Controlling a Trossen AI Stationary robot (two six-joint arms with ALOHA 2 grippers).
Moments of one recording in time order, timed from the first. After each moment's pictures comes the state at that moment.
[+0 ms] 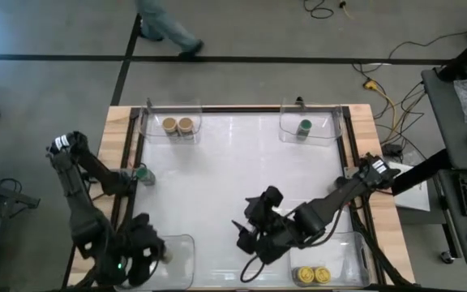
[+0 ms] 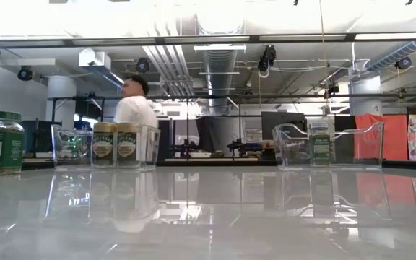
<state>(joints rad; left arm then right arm) -1.11 1.40 1.20 -0.94 -0.54 -1.28 0.56 1.93 1.90 -0.94 0.78 0.86</state>
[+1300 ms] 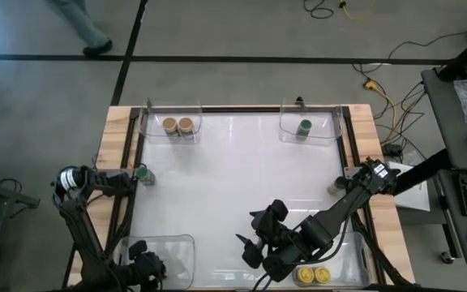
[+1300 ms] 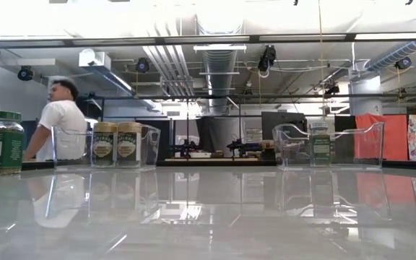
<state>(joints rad) -1.22 1.79 1.31 -0.95 -0.53 -1.64 0.64 1.95 1.90 -0.95 0.78 1.04</state>
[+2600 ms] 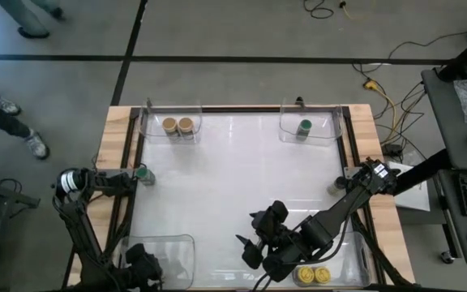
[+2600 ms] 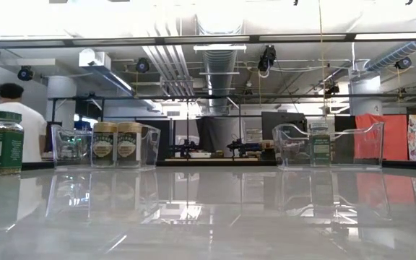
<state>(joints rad) -1.23 1.82 1.35 -0.97 -0.46 -1.69 0.64 1.95 1.90 -0.95 0.76 1.07</state>
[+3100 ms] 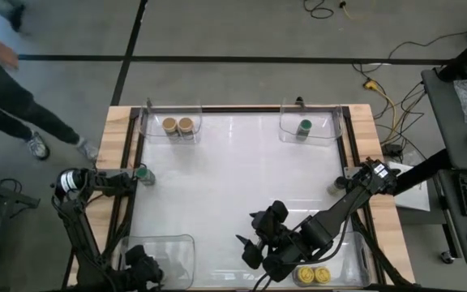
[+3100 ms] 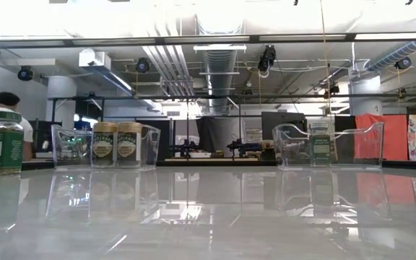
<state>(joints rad) -1.23 1.82 1.40 -1.00 -0.48 -1.66 0.64 1.95 1.90 -0.95 0.76 1.07</state>
